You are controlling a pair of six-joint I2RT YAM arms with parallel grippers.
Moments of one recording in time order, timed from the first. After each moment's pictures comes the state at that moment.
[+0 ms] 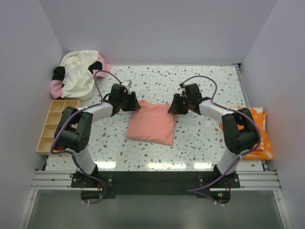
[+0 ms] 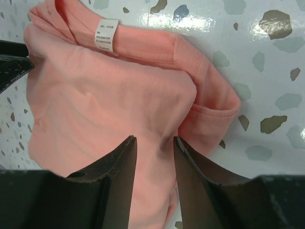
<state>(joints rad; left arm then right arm) -0.33 1.77 0.98 0.04 0.22 -0.41 0.36 1.73 1.05 -0.17 -0.29 0.49</state>
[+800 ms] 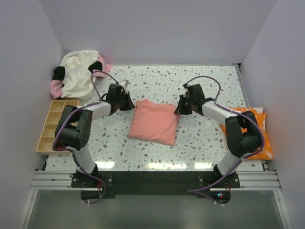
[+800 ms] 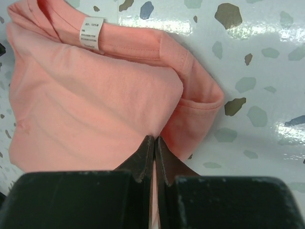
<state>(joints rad) -0.29 1.80 0.98 0.07 0.24 -0.41 0.34 1.70 1.02 -0.21 -0.23 0.46</state>
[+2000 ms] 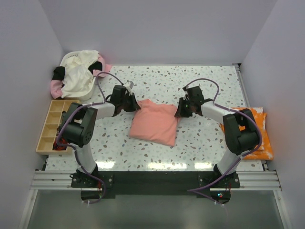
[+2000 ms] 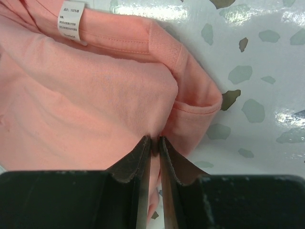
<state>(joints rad) -0.32 1.86 0.98 0.15 0.29 -0.43 0.33 1.73 1.01 -0.22 -0.23 0.44</state>
